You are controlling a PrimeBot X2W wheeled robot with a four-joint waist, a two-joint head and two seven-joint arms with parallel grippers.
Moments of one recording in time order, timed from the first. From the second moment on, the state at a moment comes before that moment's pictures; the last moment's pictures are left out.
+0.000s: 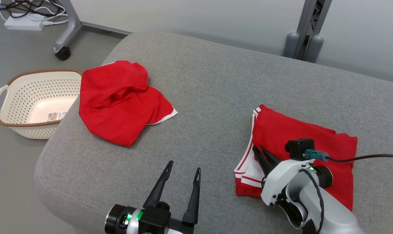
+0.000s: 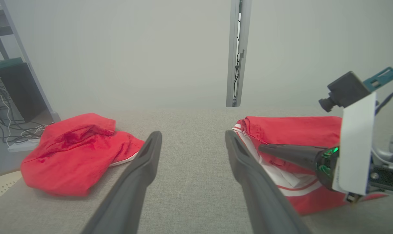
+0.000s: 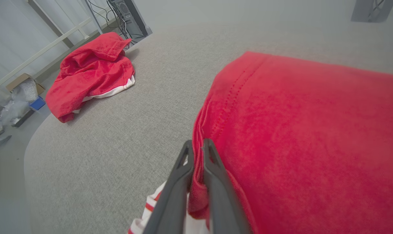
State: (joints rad) left arm -0.02 0.05 -0.55 0.06 -0.16 0.27 -0.26; right arm -0.55 -0.05 0.57 0.89 0.61 0.13 -0.16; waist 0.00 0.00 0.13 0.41
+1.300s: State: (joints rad) left arm 0.00 0.05 -0.42 0.15 -0.31 0.28 -0.26; right arm -0.20 -0.19 0.21 0.32 0.28 0.13 -0.26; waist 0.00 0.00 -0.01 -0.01
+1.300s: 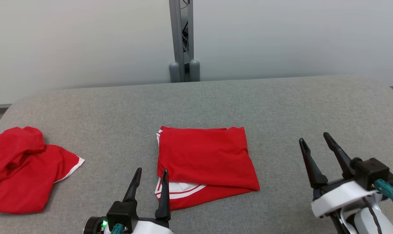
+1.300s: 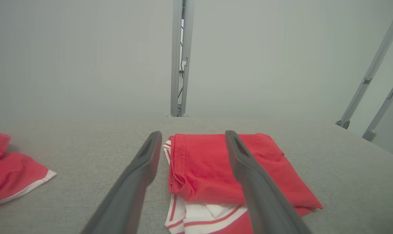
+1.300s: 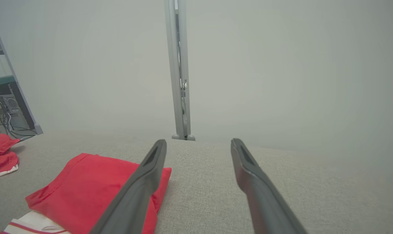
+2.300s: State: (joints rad) left arm 0.08 0.05 -0.39 0.12 -0.22 0.26 -0.26; right arm 0.00 -0.12 0.13 0.19 0.30 0.13 -0.26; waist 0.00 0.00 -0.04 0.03
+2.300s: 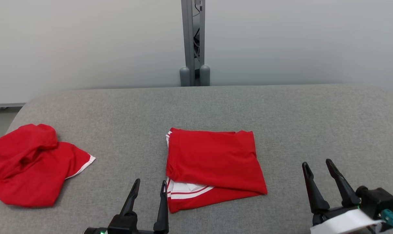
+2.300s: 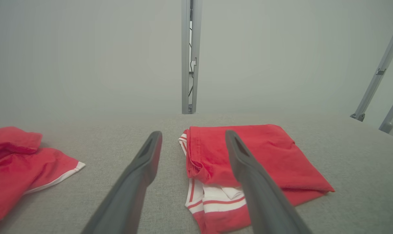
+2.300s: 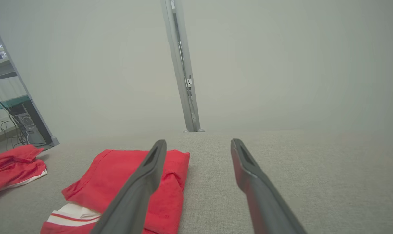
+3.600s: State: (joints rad) left arm -0.06 0.05 -0.55 0.05 -0.38 0.32 -0.26; right arm -0.51 -0.32 0.68 0.78 1.00 0.13 -0.26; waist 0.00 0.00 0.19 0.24
